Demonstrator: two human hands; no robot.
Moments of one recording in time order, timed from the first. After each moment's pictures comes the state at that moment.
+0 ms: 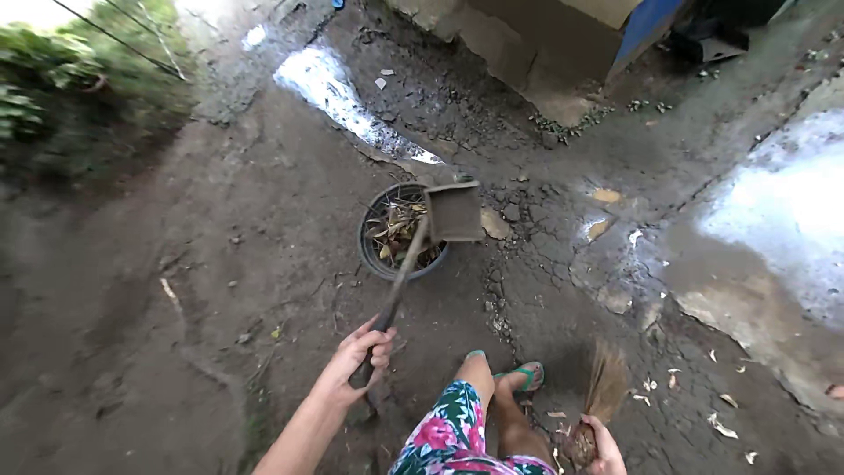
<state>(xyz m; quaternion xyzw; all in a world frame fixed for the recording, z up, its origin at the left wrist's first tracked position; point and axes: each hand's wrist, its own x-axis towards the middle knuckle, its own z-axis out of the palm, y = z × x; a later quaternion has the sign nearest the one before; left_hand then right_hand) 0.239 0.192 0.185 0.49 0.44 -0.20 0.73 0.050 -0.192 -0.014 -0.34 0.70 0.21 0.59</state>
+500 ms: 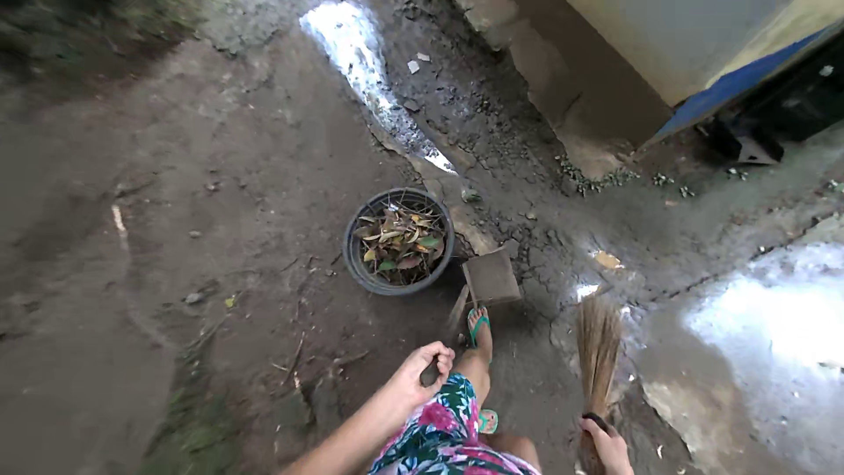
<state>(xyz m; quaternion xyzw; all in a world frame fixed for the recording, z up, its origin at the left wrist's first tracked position) 0.377 0.104 0.119 0.17 0.57 -0.27 0.76 0.288 -0.276 0.028 -0.67 0.52 0.32 0.43</state>
